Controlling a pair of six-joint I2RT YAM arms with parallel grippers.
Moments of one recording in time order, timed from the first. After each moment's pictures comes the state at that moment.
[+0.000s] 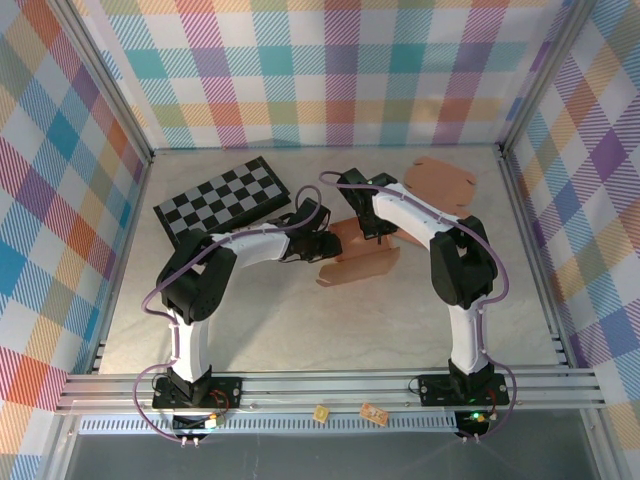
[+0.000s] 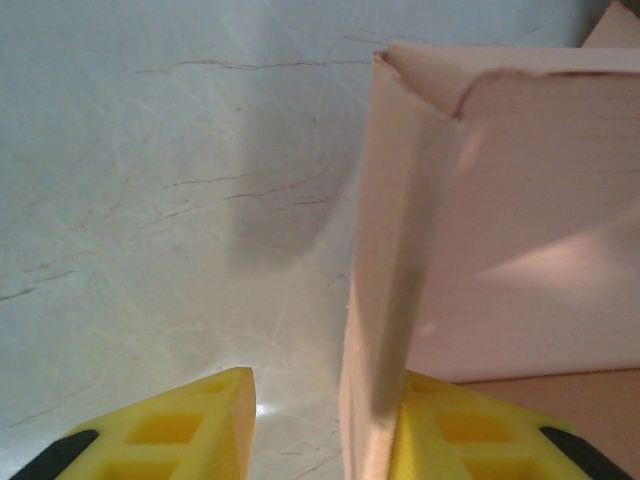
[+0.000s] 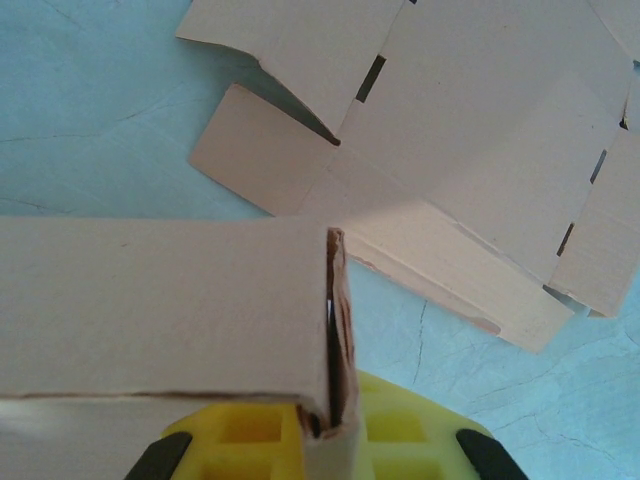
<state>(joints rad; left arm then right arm) -0.65 1.95 1.25 -0.27 0.19 -0.79 0.58 2.03 1.68 -1.10 0.51 0.40</state>
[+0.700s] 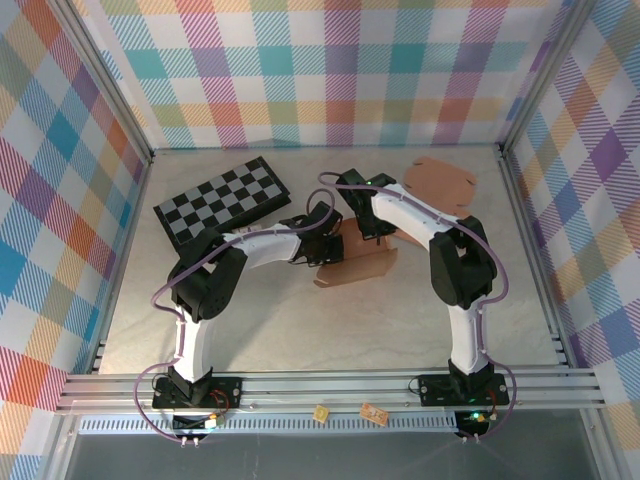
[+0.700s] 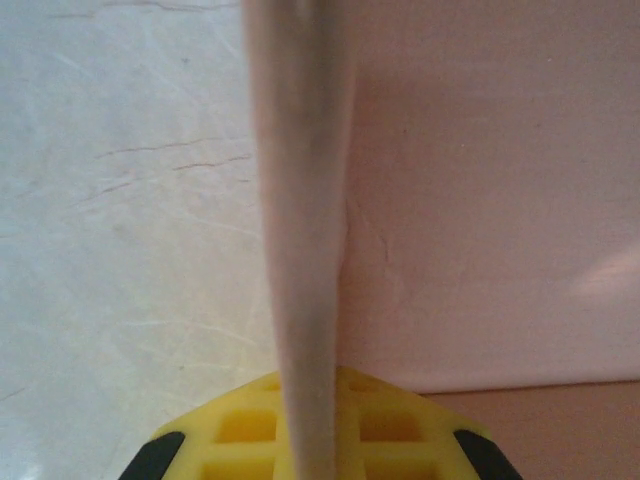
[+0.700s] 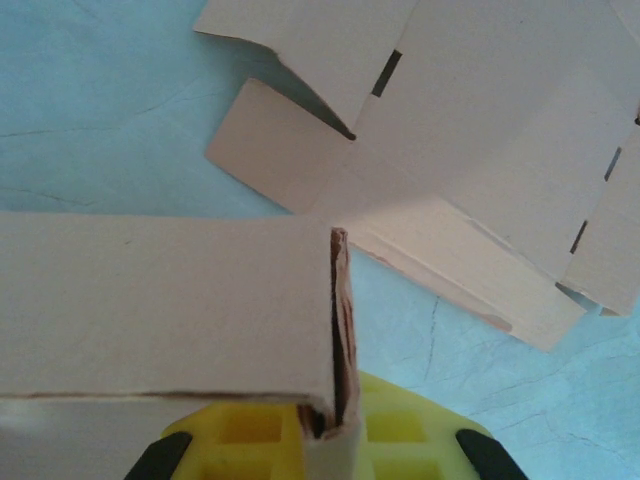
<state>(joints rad) -0.70 2.01 1.33 -0.37 0.10 -0.76 0.58 2.03 1.68 -1.10 0.49 0.40</state>
